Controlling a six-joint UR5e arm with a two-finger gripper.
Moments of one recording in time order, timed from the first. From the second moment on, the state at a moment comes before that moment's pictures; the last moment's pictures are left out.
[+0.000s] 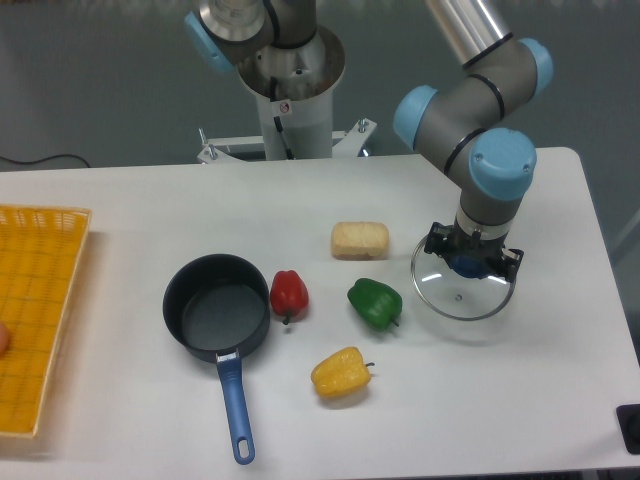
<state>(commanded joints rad) 2.76 -2.02 -1.67 -0.97 1.60 1.13</state>
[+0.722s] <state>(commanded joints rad) 2.76 -2.10 -1.64 -0.92 1.60 1.13</state>
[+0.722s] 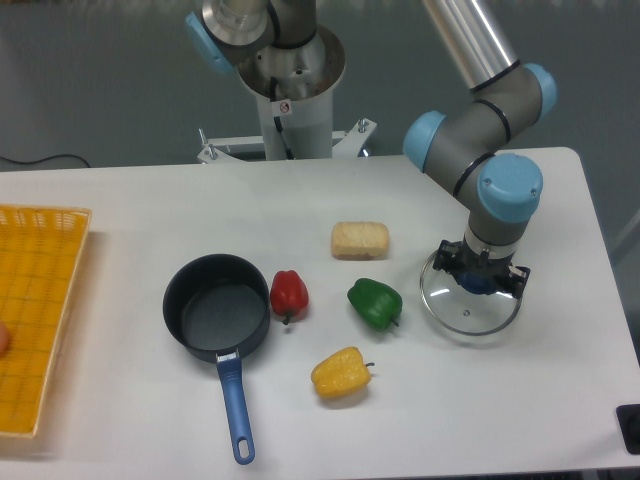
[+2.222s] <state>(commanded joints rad) 2.76 -2.13 -1.65 -0.88 1.57 1.13</state>
